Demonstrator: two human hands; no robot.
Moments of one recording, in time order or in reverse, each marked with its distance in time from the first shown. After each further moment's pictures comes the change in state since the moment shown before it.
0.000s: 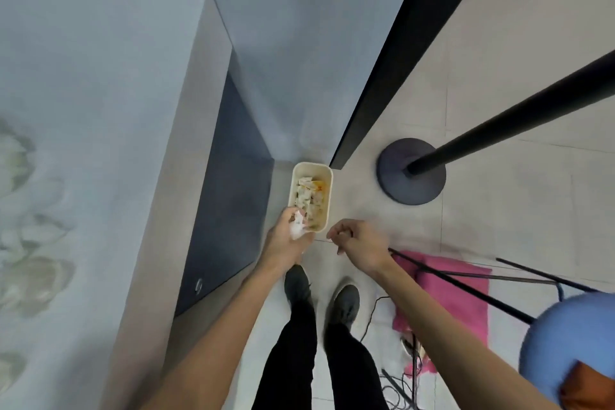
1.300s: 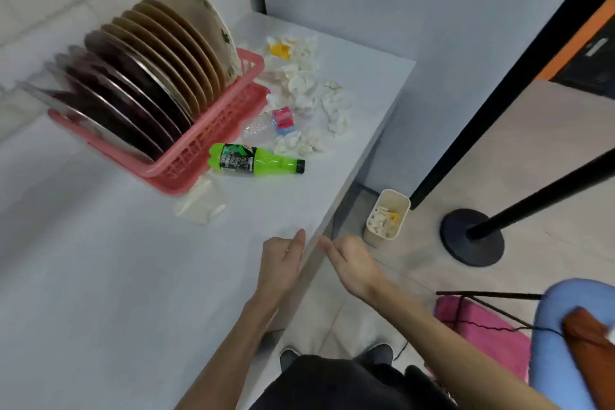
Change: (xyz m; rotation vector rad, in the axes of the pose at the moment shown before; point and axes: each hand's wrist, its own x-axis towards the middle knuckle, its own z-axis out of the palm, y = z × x) left_hand -0.452 -0.095 -0.136 -0.258 0.589 0.302; right_hand -0.368 -0.031 0.210 -0.465 -0.186 -0.731
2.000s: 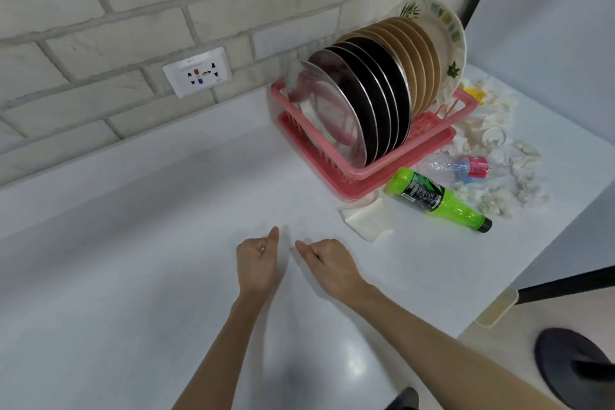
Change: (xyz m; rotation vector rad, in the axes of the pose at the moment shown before) left_hand 0.002 -0.115 -0.266 -0.061 0.659 -0.127; right_hand 0.104 -0.161 0.243 -0.219 -0.301 -0.342
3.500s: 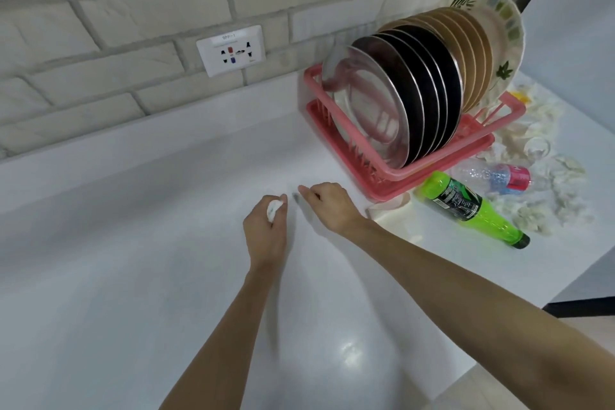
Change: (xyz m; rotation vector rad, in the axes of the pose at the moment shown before) left_hand 0.041 -0.002 -0.006 -0.095 0.194 0.112; right_hand 0.111 -0.021 -0.002 -0.130 -0.028 -0.035
